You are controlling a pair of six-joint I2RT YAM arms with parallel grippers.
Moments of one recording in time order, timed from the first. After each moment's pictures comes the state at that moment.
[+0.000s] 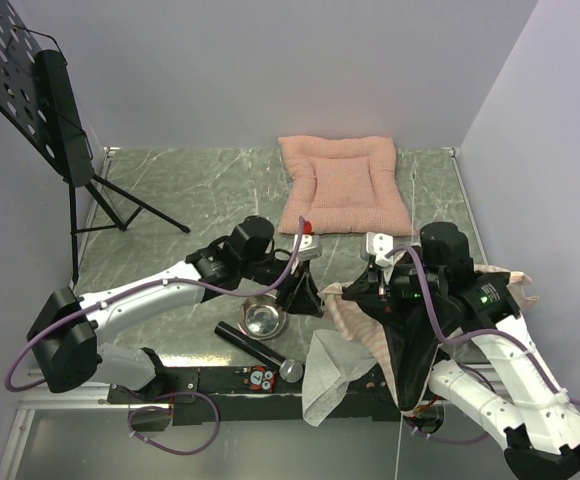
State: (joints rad) left arm -0.92 1.35 0.98 -0.04 0.86 -0.15; right arm 0.46 0.74 1.00 -0.86 -0.89 -0.48
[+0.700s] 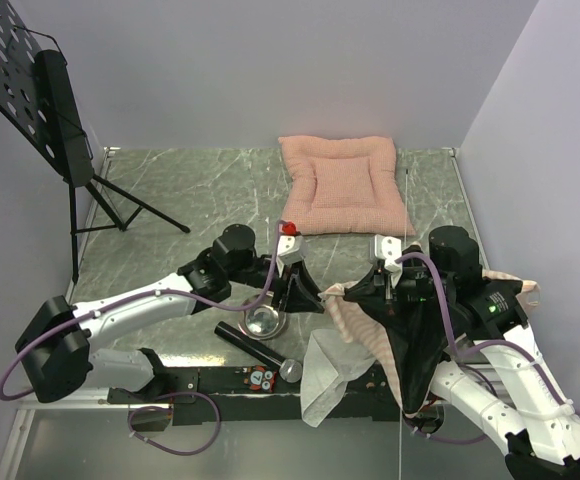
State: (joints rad) left arm -0.91 1.27 0.81 0.31 0.88 -0.21; right arm 0.46 0.71 1.00 -0.83 -0.92 -0.44
